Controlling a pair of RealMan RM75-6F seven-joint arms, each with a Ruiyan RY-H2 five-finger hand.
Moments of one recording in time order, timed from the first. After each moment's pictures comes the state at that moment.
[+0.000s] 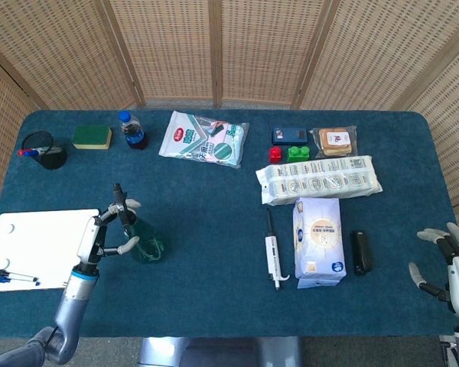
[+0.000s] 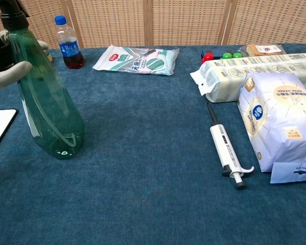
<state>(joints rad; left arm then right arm) -0.40 -1.80 -0.07 -0.97 1.59 1.56 -1.17 0.00 -1.04 0.11 -1.79 -1.46 1.56 0.11</state>
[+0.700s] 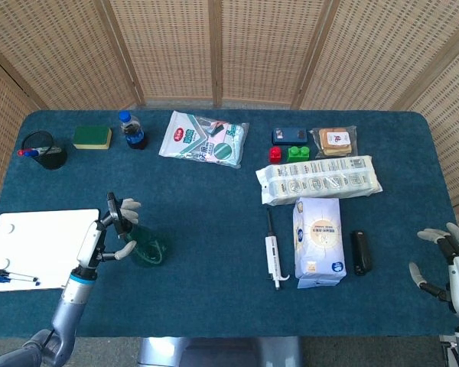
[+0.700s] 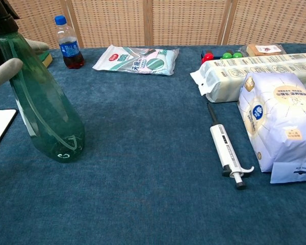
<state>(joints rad) -0.39 -1.79 -0.05 -0.96 1.63 1.59 -1.12 0.00 -1.04 0.11 -1.78 -1.47 1.56 0.13</state>
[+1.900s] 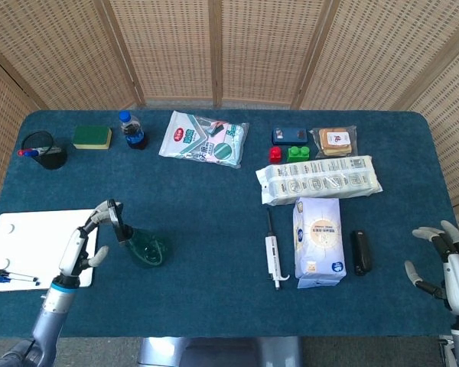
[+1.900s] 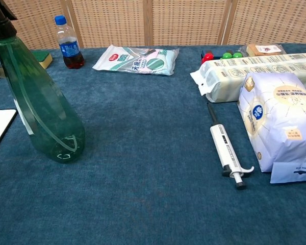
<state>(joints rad) -0.32 -1.70 -0.01 -0.99 1.64 1.64 -1.07 0.02 -1.04 0.11 -1.79 -1.47 1.54 0.11</state>
